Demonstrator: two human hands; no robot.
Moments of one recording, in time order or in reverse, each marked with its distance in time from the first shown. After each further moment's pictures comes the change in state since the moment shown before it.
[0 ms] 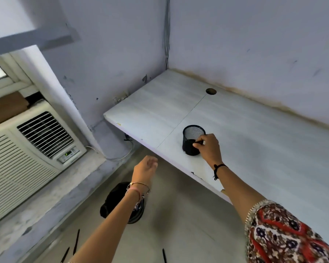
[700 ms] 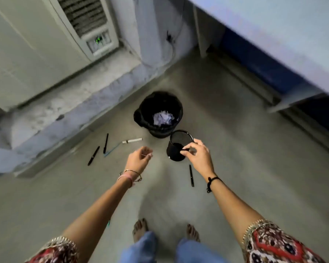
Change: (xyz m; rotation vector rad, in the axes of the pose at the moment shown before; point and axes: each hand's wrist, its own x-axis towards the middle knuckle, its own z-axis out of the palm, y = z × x) left_hand -0.159 -0.364 -0.088 0.114 -0.050 -0.271; right_hand -0.322 0.082 0.292 0.063 -0.417 0.070
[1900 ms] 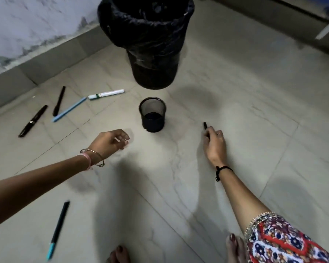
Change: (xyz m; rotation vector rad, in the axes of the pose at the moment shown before) left_hand 0.187 -0.410 0.182 0.323 -0.137 0.319; right_hand 0.072 0.439 0.279 -0.306 0.427 -0.005
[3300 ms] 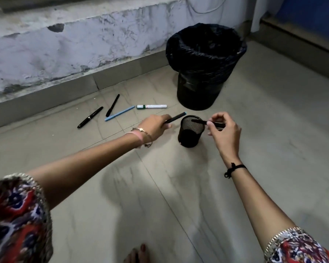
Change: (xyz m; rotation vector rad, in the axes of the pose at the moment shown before) left_hand -0.026 0.051 -0.058 0.304 0.158 0.038; right_hand -0.002 -0.154 -0.013 0.592 0.028 -0.309
